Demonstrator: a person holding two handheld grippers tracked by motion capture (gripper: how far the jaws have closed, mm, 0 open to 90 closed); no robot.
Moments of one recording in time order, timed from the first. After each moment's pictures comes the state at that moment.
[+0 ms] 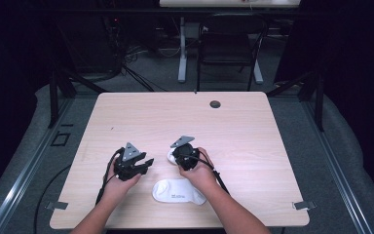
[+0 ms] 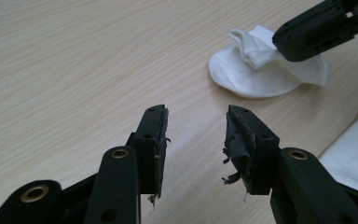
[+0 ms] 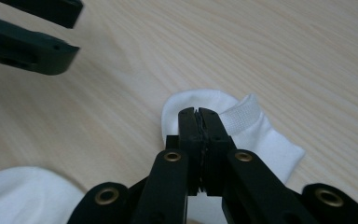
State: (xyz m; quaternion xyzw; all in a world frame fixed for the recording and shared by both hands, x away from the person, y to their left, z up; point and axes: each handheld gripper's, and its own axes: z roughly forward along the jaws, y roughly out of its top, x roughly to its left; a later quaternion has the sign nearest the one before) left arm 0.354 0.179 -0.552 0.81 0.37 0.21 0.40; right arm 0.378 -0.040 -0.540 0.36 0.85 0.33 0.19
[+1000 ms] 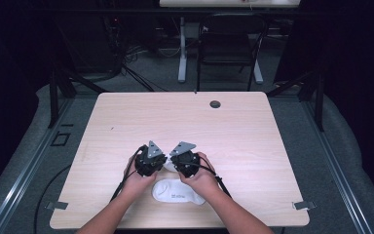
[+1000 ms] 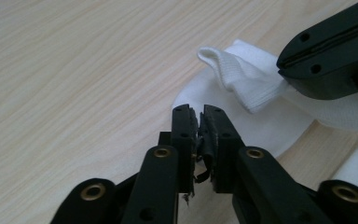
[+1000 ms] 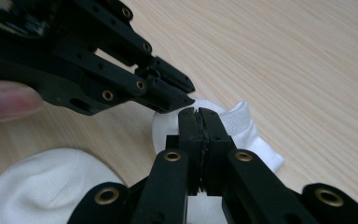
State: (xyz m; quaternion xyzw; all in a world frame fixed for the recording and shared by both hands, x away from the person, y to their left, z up) left arm 0.374 0.122 -0.566 0.85 0.34 0.20 0.36; right arm 0.356 -0.043 -0.535 0.31 0.86 0.36 0.19
